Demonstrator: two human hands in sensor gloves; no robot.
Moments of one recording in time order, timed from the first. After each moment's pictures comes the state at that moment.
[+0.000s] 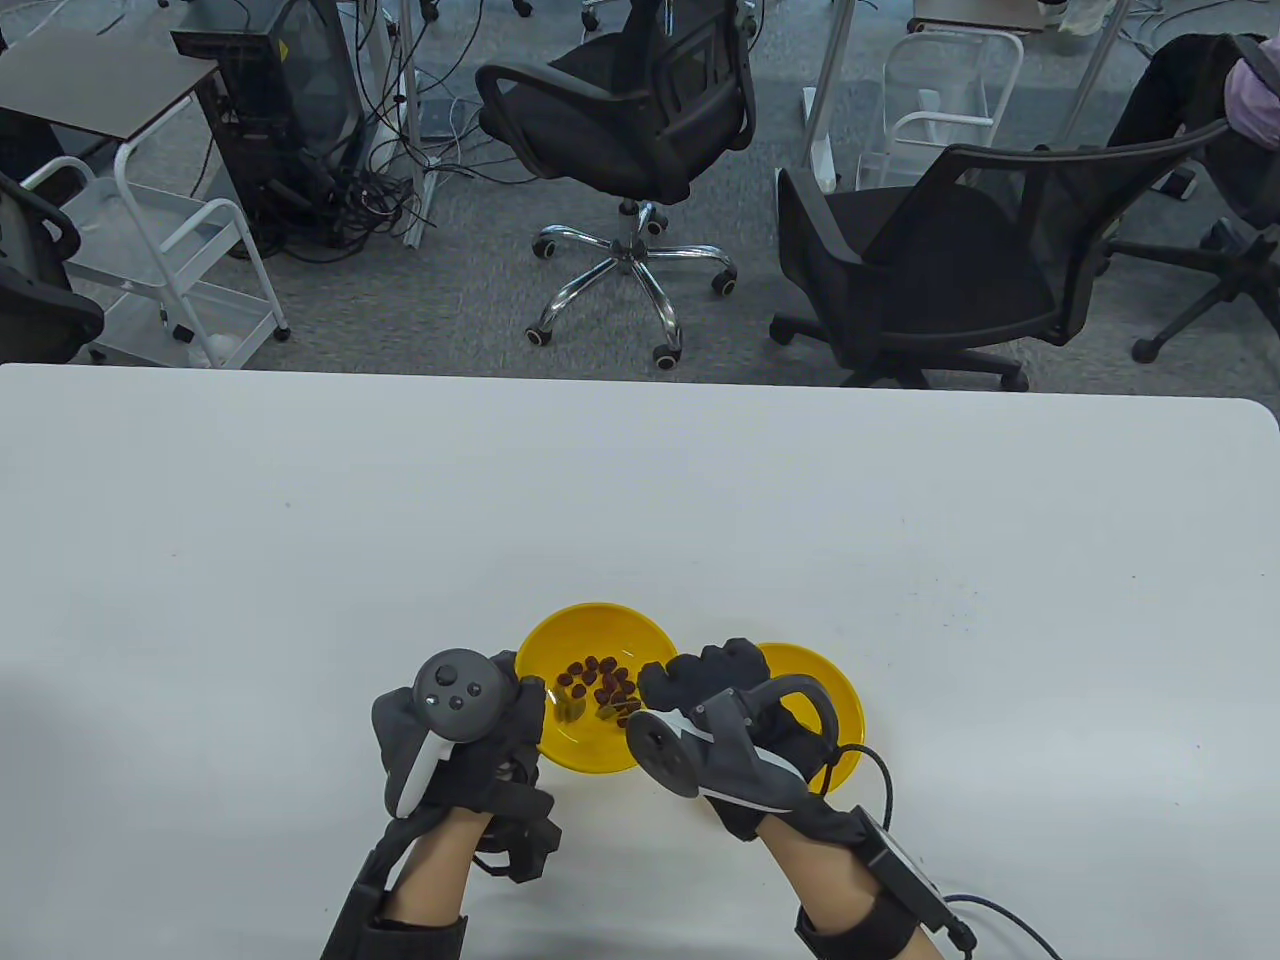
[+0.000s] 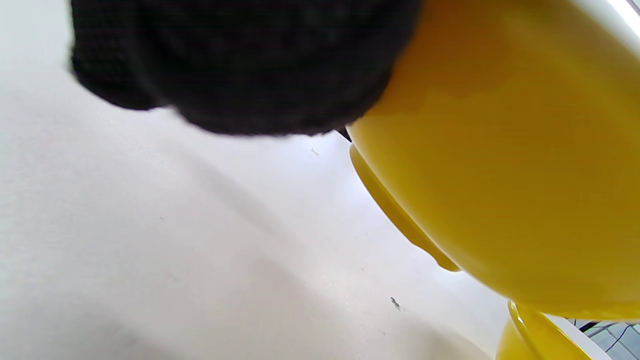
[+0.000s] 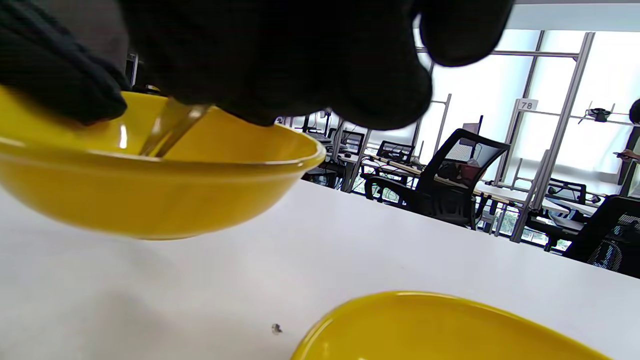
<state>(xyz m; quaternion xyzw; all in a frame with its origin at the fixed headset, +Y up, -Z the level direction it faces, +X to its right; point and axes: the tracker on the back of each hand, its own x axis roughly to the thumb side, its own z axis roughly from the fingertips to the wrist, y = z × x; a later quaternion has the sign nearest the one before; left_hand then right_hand) -0.171 -0.722 -0.276 -0.06 0.04 0.32 0.94 0.047 -0.659 -0.261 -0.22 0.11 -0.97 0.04</state>
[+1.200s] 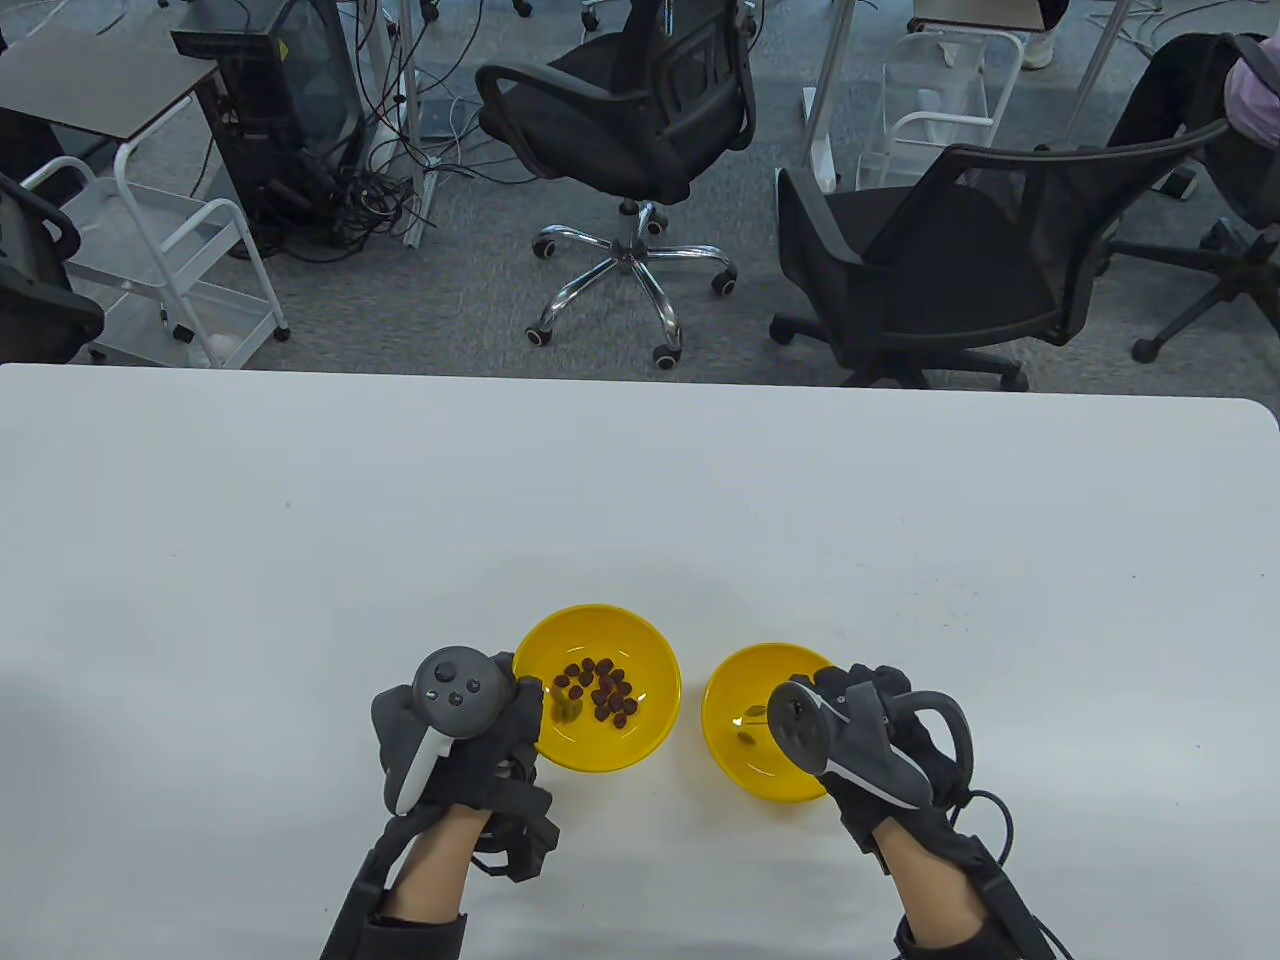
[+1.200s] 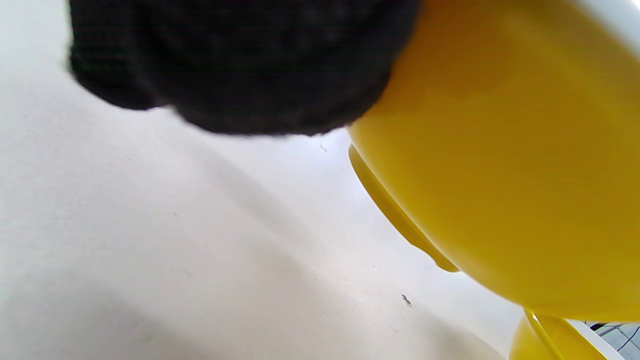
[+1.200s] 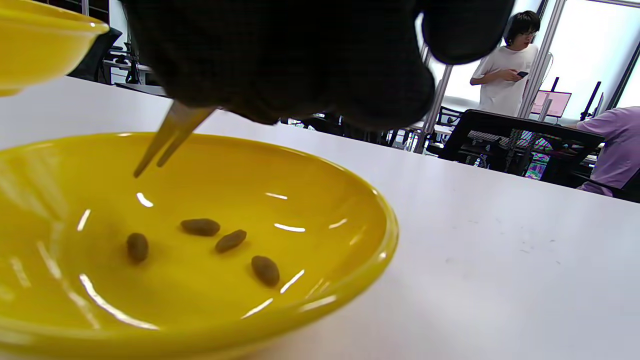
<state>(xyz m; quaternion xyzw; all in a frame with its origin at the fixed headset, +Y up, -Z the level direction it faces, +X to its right) -0.172 -0.721 -0.277 -0.07 0.04 0.32 0.94 0.146 -0.688 -0.272 -0.09 0.03 -0.99 0.06</state>
